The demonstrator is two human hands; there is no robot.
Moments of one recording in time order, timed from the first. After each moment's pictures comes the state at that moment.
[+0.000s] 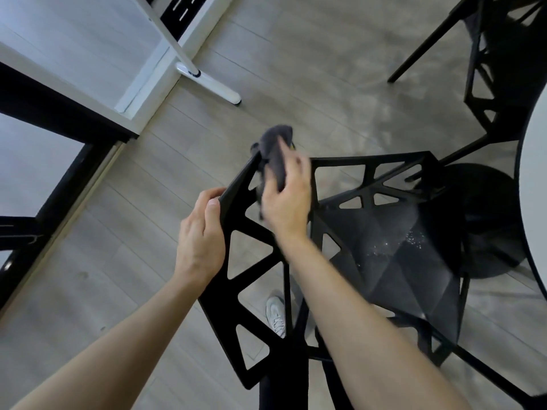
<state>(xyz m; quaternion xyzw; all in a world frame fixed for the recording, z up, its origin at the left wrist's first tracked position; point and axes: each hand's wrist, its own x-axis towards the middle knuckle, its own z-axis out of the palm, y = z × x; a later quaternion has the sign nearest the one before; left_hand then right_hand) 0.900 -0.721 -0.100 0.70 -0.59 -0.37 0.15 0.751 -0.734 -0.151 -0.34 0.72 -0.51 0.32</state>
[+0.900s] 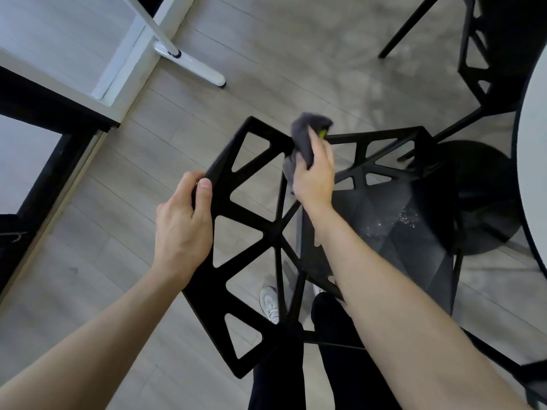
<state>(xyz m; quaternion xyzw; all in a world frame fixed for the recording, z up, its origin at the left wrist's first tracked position) 0.890 -0.719 -0.092 0.69 -0.63 -0.33 0.13 0.691 -0.729 -0.241 -0.31 0.76 -0.45 0.35</state>
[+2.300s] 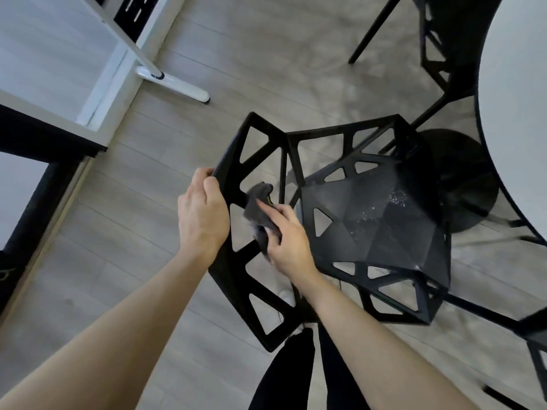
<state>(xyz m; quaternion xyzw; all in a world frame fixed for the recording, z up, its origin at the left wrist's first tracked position) 0.894 -0.724 -0.096 0.70 -0.60 -0.36 0.14 0.786 -0.610 -0.192 -0.41 0.70 -0.41 0.42</state>
